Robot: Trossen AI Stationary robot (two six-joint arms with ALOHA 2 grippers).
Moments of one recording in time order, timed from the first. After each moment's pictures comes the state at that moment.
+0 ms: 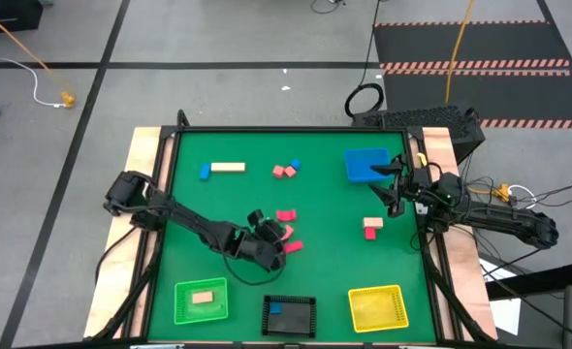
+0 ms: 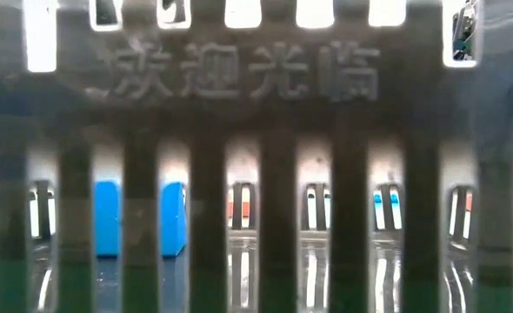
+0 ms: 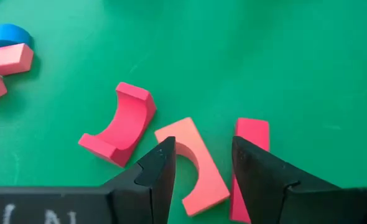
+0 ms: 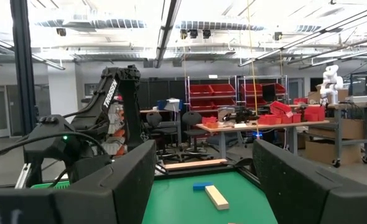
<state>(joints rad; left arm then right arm) -0.34 1.81 1.00 -0.05 -0.59 -0.56 -0.32 0.26 0.02 0.57 -0.13 0.09</state>
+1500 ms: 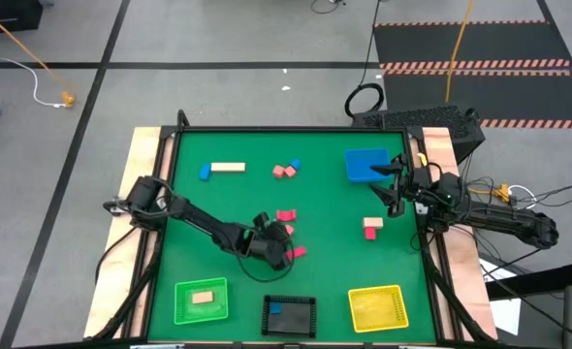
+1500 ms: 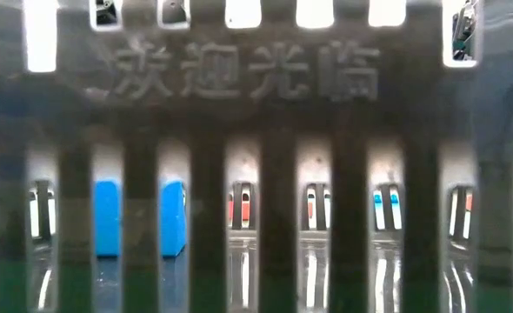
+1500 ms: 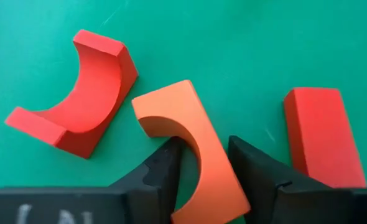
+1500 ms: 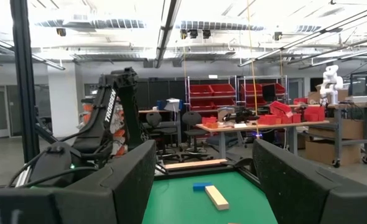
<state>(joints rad) -0.29 1.97 1.00 0.01 -0.49 -0.57 -0.32 0.26 0.02 0.57 -0.13 0.09</state>
